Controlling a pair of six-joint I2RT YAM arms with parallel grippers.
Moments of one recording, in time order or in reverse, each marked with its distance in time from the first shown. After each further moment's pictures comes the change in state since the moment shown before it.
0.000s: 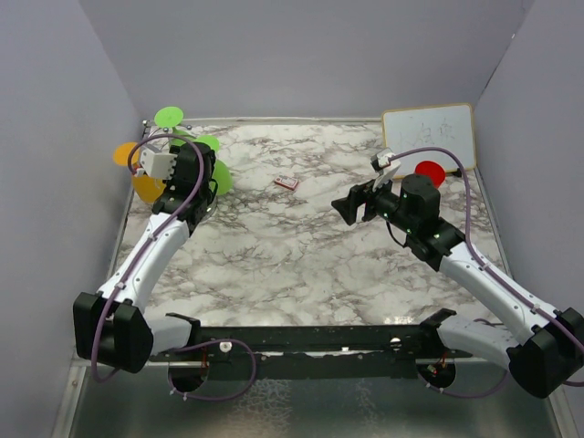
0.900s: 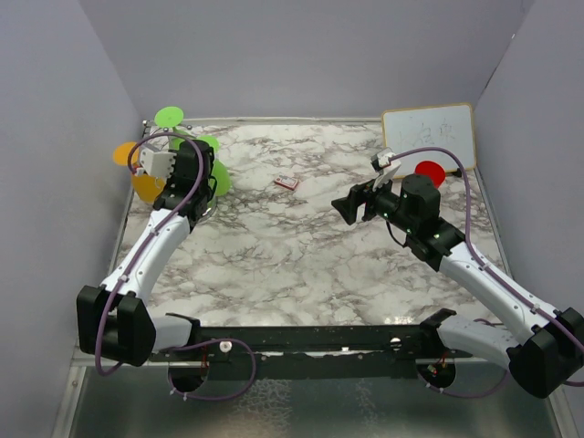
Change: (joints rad) left arm 0.023 0.042 0.008 0.027 0.011 -0.026; right arm 0.000 0.000 -0.001 0.006 0.000 0.000
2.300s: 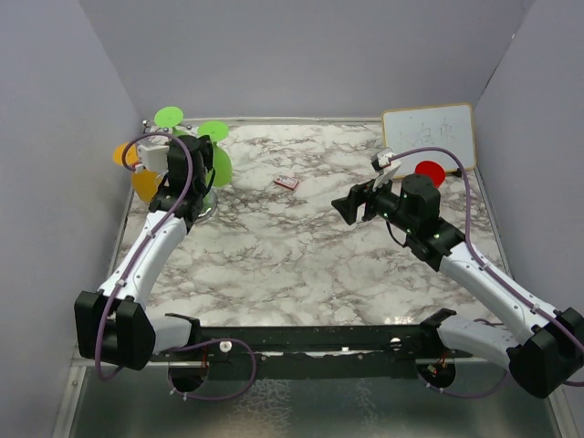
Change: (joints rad) left arm 0.024 -0.032 0.000 0.153 0.145 -0.130; right arm 0.000 0.000 0.000 0.000 0.000 0.000
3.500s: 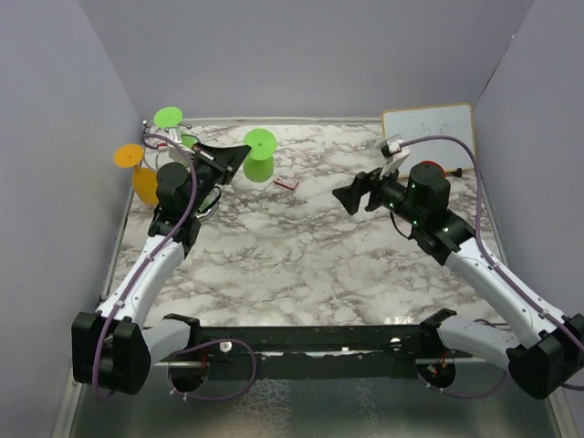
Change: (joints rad) left arm 0.005 -0.128 -0.237 0.432 0.654 0.182; right arm -0.011 -0.003 0.095 -0.070 0.008 0.062
